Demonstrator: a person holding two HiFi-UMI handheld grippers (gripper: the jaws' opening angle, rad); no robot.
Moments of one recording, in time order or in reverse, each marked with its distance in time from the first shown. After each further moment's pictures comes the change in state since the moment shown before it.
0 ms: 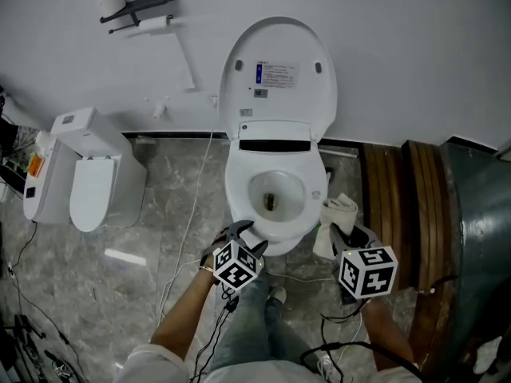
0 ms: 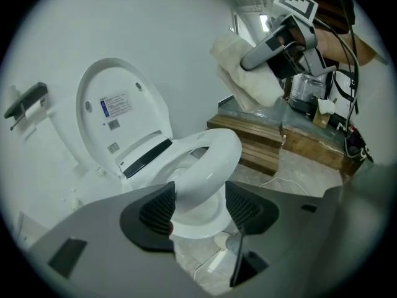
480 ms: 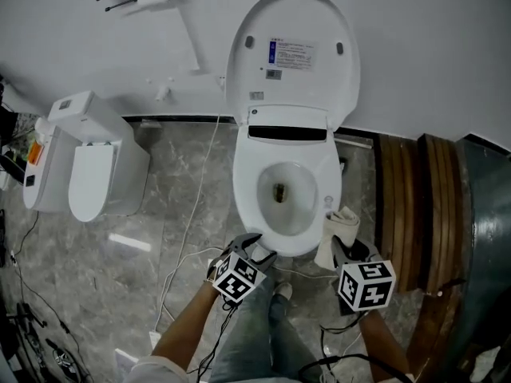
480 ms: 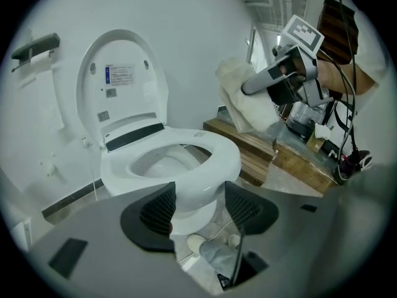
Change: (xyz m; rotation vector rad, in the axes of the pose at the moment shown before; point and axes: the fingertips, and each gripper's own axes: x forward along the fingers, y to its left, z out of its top) left arm 0.031 -0.027 -0.054 -0.196 -0.033 -0.110; right arm 0.056 0.007 -0.063 0.027 0.090 0.022
